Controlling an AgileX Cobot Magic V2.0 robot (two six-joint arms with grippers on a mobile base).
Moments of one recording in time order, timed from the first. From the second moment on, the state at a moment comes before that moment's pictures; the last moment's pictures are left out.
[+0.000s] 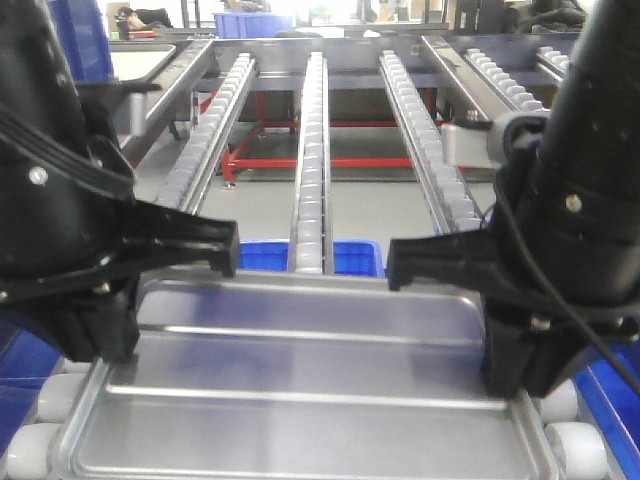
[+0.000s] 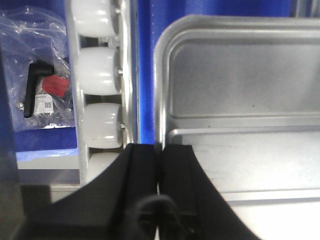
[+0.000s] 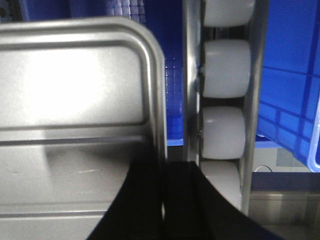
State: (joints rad) left arm -0.89 1.52 -0.88 0.34 0.74 -0.97; right arm 0.62 1.53 -0.82 -0.15 0.63 0.88
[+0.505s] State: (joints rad) left arm -0.90 1.36 -0.88 0.30 0.83 -0.96; right arm 0.70 1.35 -0.83 -0.17 0.75 0.99
